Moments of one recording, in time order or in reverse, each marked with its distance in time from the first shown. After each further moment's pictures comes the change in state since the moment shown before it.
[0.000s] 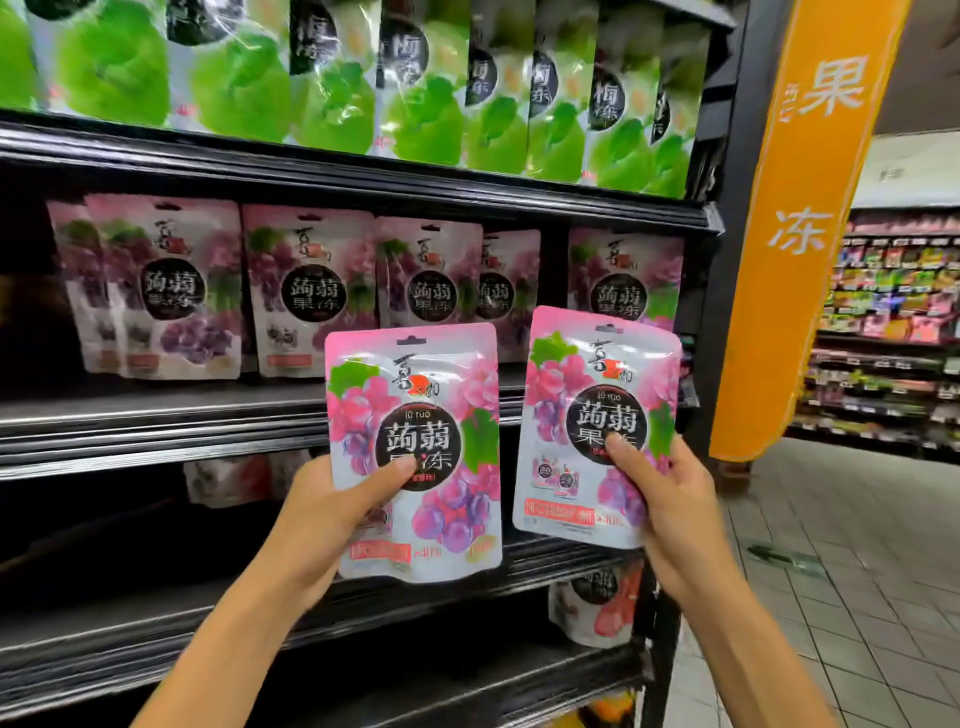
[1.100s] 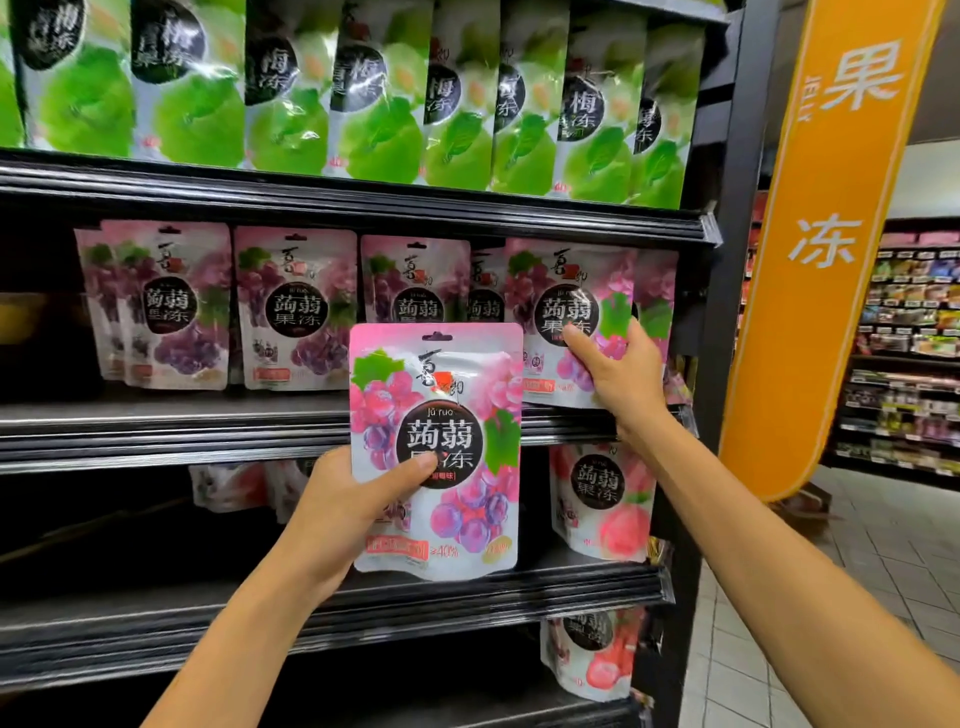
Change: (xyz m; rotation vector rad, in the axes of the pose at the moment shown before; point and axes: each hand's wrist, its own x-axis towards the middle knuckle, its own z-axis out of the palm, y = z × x) left_hand 0.020 -0.004 0.066 0.108 0.066 0.081; right_hand 0.161 -0.025 0.009 -0.413 -0.039 -0.188
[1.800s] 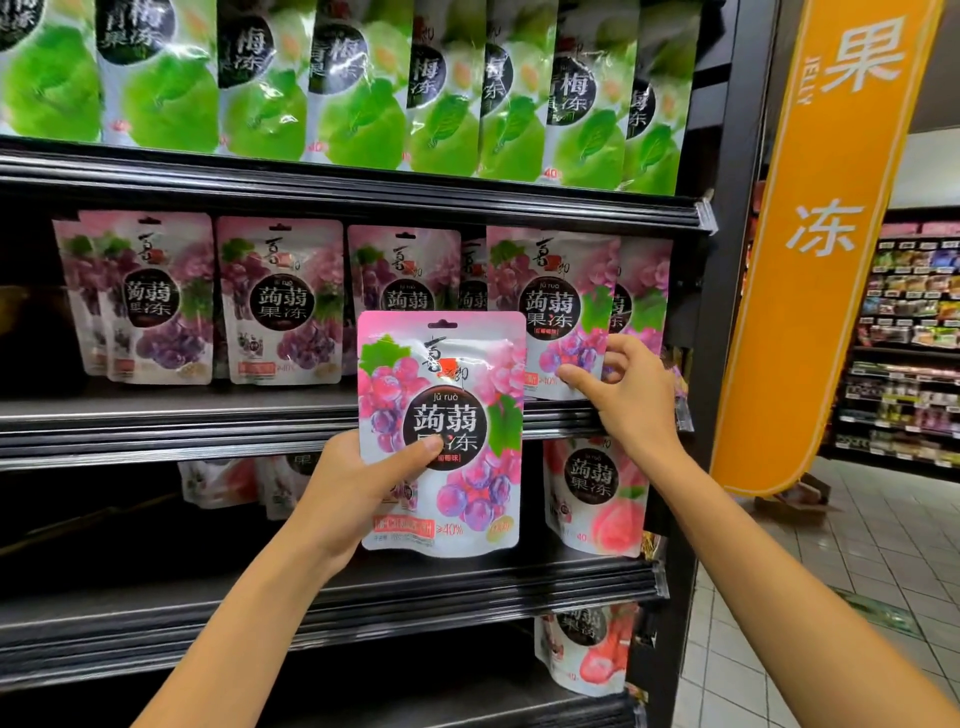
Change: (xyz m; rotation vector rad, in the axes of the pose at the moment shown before) left_hand 0.019 -0.008 0.010 0.020 -0.029 -0.008; right_hand -0.016 0.019 -0.018 -0.374 -0.025 -0.093
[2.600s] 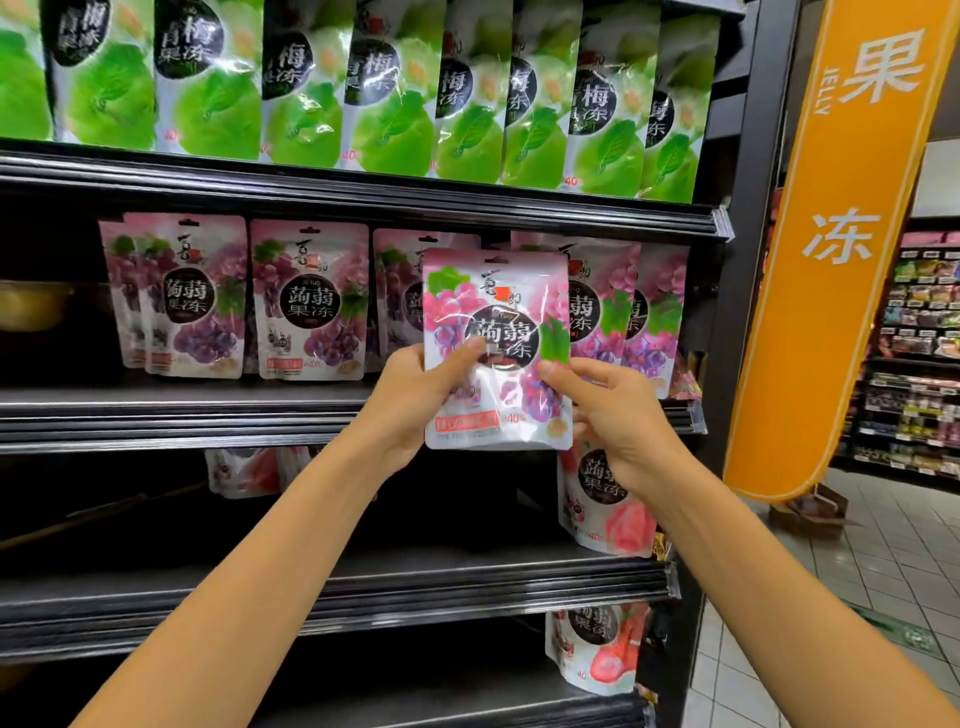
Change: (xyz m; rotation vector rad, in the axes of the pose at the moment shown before) left_hand 0.042 0.058 0.033 0.044 0.065 0.024; right_hand -0.044 -0.064 0.000 0.670 -0.306 0.295
